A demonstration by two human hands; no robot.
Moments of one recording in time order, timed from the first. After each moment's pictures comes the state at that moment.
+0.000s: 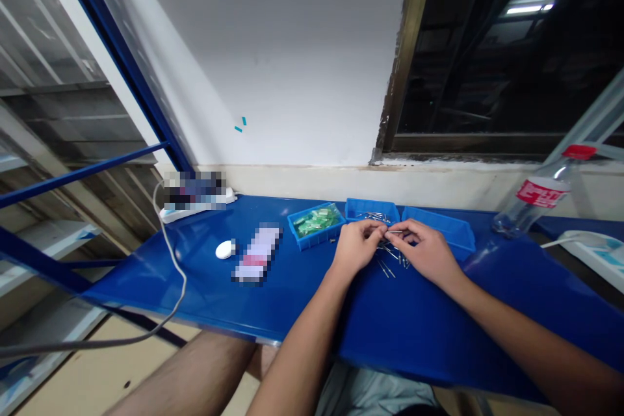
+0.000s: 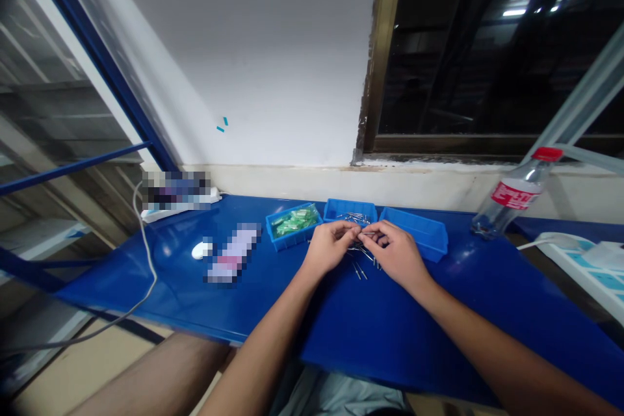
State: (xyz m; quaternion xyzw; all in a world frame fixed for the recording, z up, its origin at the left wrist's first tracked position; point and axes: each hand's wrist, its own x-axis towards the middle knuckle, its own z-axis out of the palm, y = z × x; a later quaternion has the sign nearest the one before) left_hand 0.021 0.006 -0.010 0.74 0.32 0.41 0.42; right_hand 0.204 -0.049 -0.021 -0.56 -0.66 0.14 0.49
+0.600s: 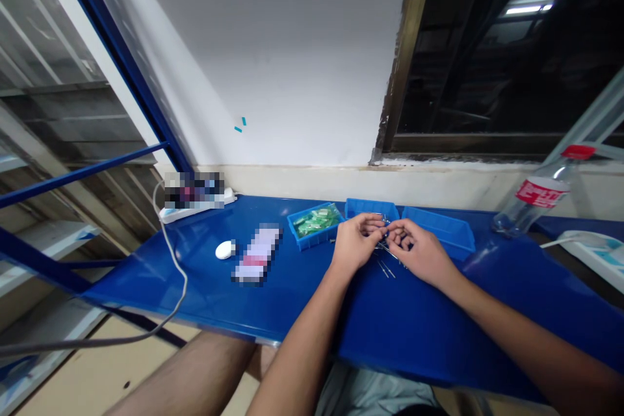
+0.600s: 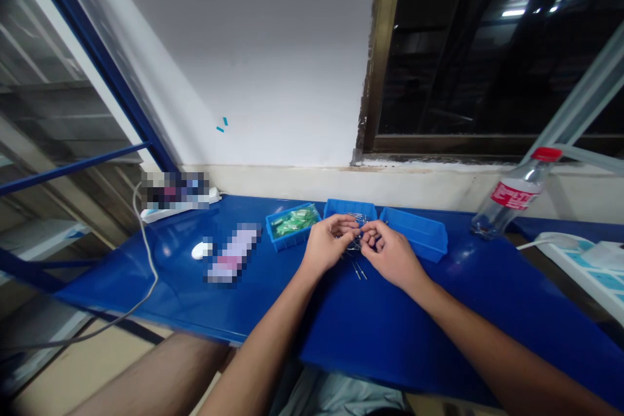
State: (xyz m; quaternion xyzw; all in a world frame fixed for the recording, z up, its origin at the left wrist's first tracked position) left_hand 0.024 0.011 -0.015 0.70 0.30 0.47 0.45; right_hand 0.197 -0.050 -0.022 -0.58 -0.67 0.14 0.45
